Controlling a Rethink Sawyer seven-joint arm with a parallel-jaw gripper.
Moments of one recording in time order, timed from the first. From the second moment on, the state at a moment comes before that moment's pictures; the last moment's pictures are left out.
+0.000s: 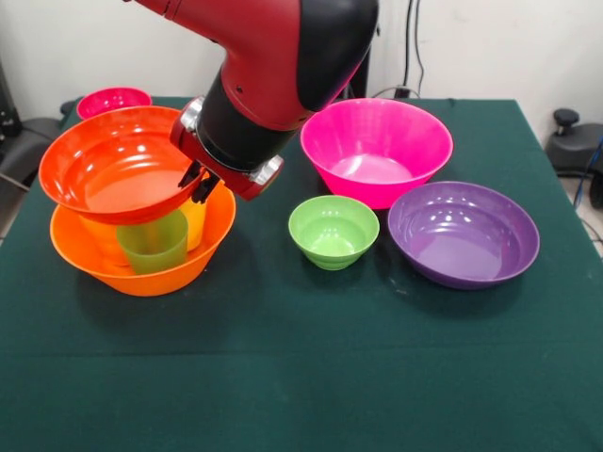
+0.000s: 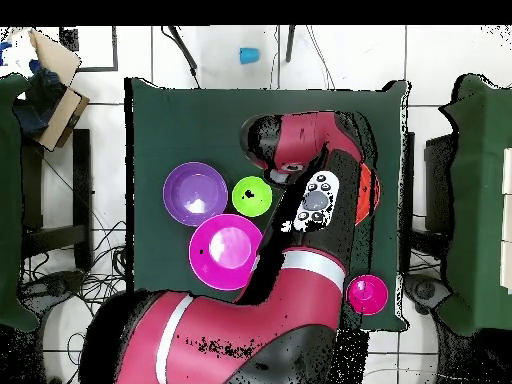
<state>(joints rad) -0.10 -0.26 -0.30 0.97 -0.26 1.10 2.11</state>
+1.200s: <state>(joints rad) -0.10 -0.33 -0.29 1.08 -0.26 1.05 2.11</state>
